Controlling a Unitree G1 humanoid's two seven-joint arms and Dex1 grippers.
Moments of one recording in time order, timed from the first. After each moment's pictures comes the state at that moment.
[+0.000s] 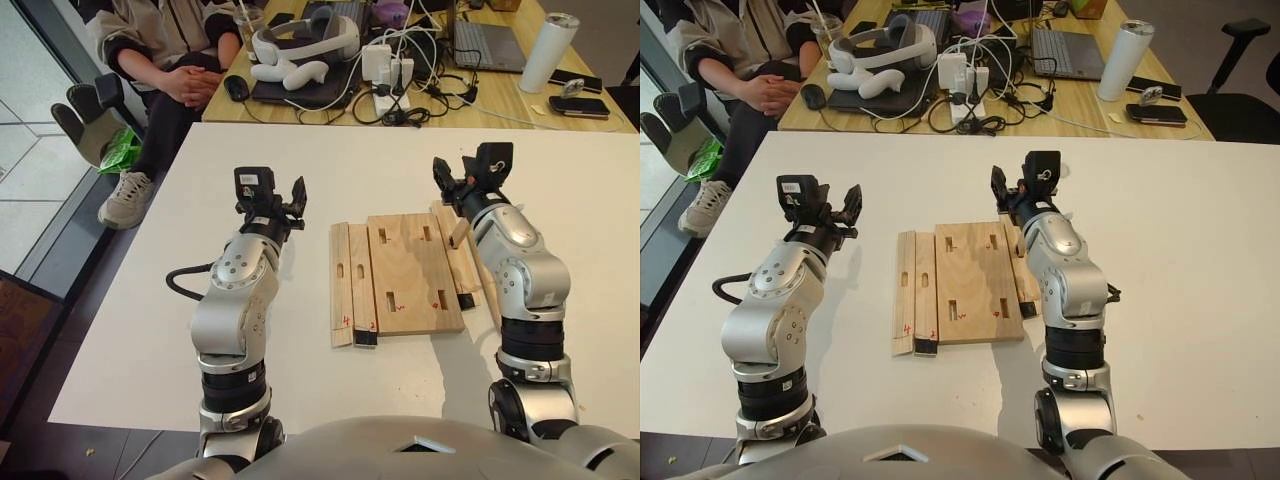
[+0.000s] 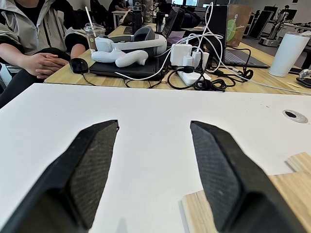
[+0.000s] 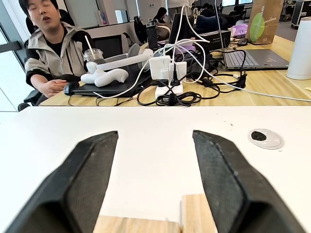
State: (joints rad) left arm -0.16 0.04 0.05 -0.54 -0.11 0.83 -0.02; right arm -0.36 -0.09 -0.05 -0.17 0.22 0.69 0.06
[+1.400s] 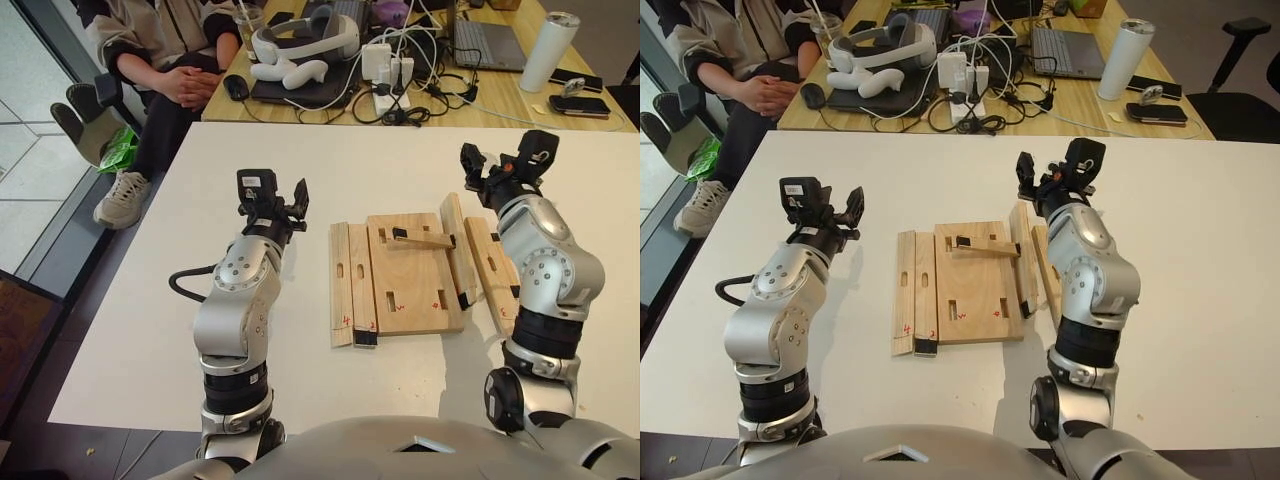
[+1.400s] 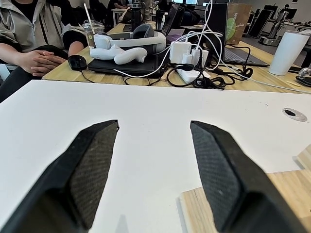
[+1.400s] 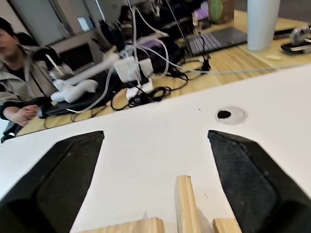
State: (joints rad) left arm -0.15 0.03 0.04 -0.54 -0.11 0.83 0.00; right arm -0.49 -0.05 -0.27 -0.11 0.36 0.93 -0.12
